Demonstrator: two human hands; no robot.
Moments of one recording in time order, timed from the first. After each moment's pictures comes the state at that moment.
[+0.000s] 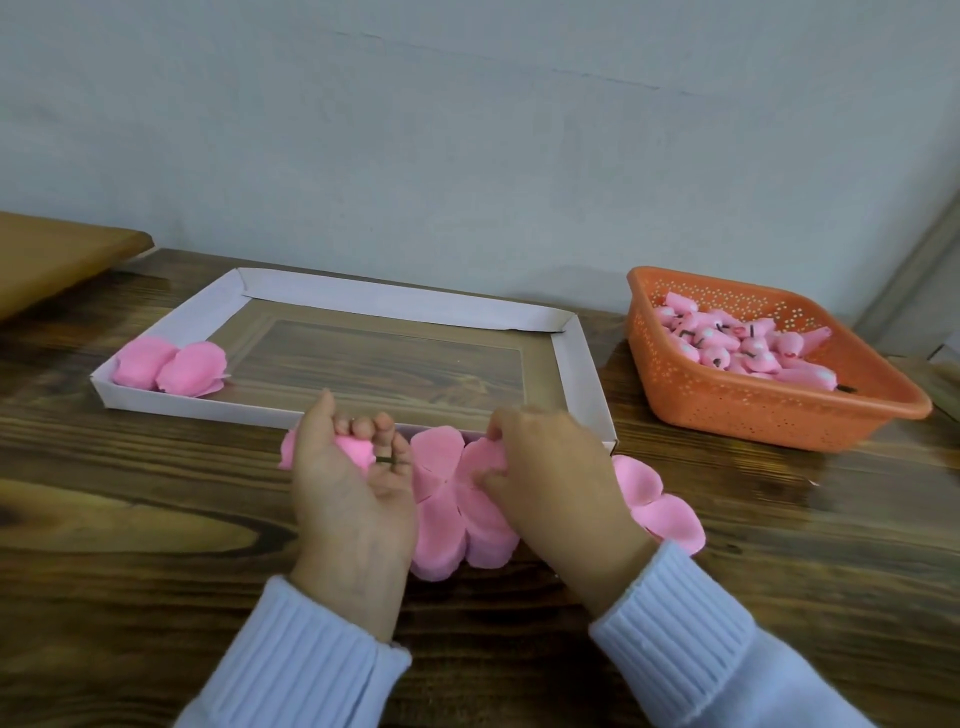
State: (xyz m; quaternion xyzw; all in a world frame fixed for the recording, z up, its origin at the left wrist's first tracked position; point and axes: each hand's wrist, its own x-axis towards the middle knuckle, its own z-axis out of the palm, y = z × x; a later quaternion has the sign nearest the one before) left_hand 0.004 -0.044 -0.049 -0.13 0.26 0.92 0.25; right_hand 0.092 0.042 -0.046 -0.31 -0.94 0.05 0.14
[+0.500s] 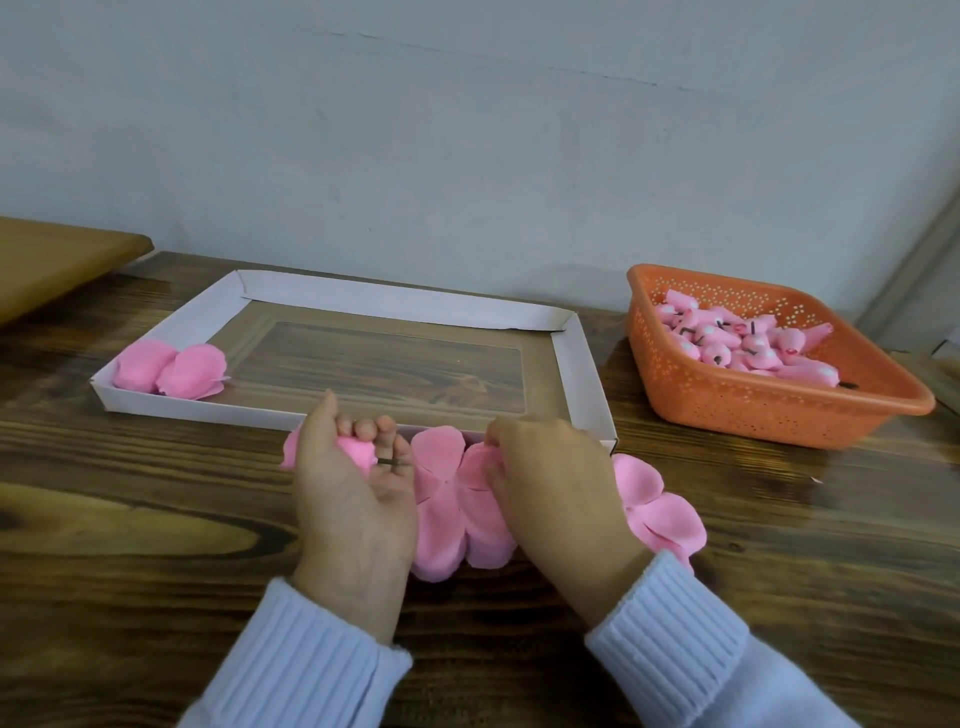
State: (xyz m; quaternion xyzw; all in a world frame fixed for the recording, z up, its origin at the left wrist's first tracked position) left_hand 0.004 -0.042 -0.052 -0.12 0.27 0.92 0.25; right_hand 0.090 0.043 -0.057 -0.31 -0.94 -0.01 0.16
